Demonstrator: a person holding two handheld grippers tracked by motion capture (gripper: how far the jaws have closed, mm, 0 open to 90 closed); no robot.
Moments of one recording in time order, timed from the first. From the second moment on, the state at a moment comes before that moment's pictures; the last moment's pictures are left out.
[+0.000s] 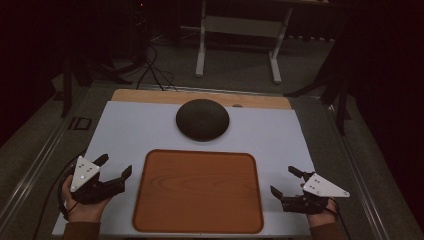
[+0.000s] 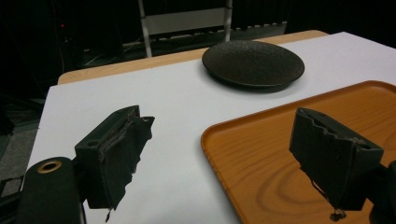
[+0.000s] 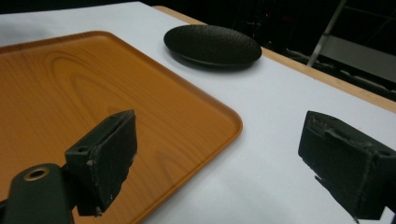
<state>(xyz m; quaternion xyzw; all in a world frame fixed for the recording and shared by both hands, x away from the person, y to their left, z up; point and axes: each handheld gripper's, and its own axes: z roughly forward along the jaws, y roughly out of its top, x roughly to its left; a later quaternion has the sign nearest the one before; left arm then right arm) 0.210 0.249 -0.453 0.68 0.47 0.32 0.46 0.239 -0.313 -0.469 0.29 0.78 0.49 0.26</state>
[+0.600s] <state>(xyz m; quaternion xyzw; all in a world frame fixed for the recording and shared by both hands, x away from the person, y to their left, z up) 0.216 0.245 -0.456 0.69 0.48 0.31 0.46 0.236 -0.317 -0.467 0.28 0.78 0.50 0.26</state>
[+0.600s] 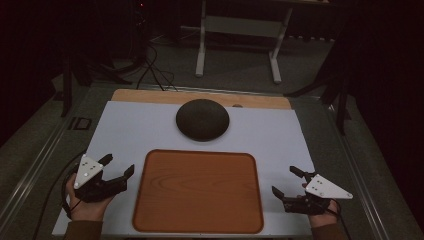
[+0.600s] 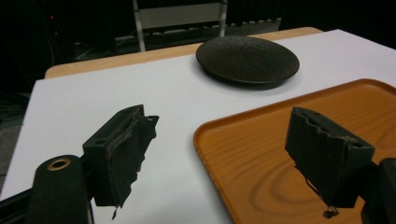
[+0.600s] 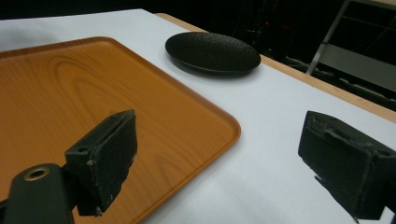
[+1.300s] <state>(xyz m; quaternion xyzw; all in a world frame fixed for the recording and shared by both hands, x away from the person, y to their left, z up) 0.244 0.242 -0.441 0.68 0.48 0.30 0.47 0.237 -0.318 -0.467 0.28 0.77 0.50 0.28</state>
